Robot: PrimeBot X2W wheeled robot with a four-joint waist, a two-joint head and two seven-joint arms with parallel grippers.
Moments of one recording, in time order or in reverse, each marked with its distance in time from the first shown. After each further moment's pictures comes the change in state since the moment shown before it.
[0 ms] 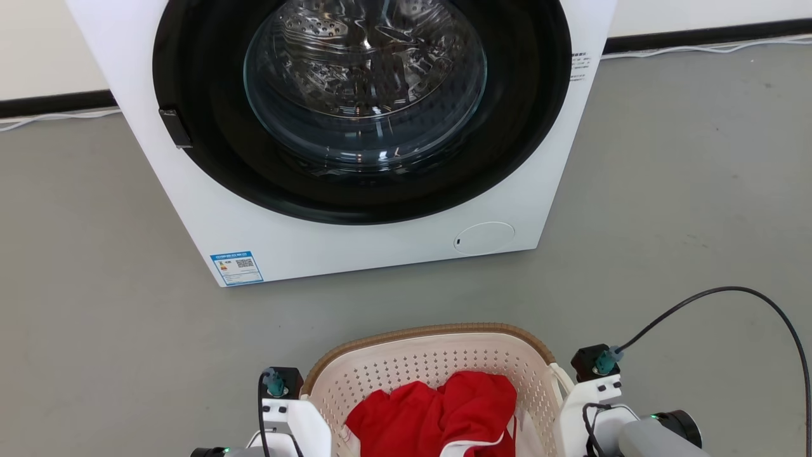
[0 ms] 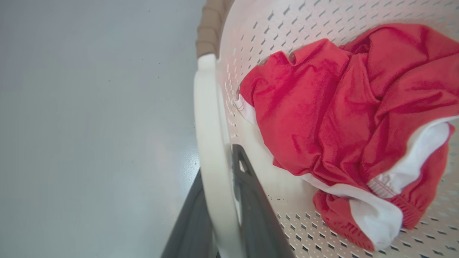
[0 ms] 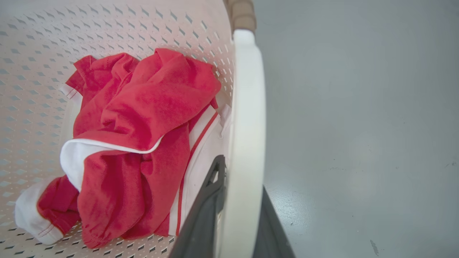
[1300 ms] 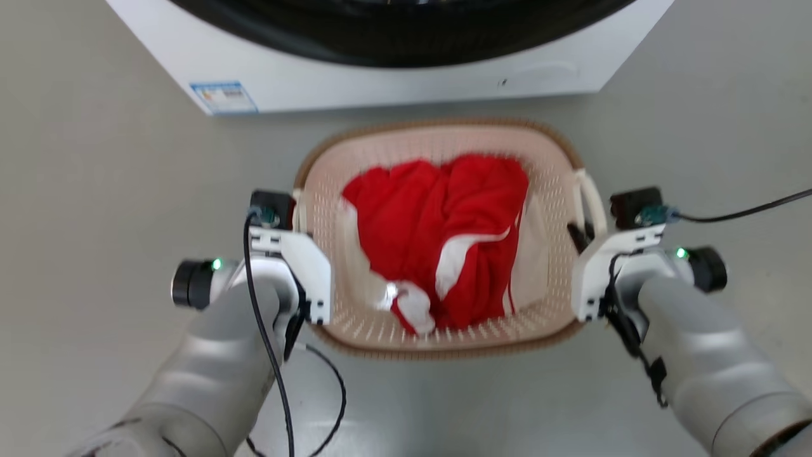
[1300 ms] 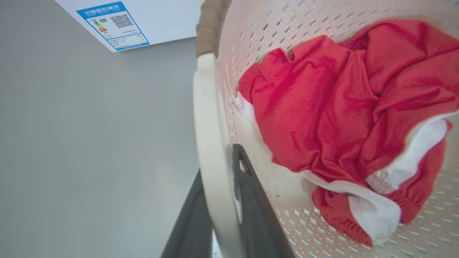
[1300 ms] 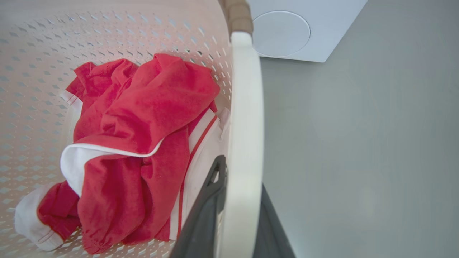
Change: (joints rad) left arm -0.364 -0.001 -0.007 0.013 0.039 0.015 -0.184; right arm -0.325 -0.026 -0.042 0.056 -0.013 0.001 -0.310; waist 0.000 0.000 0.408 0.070
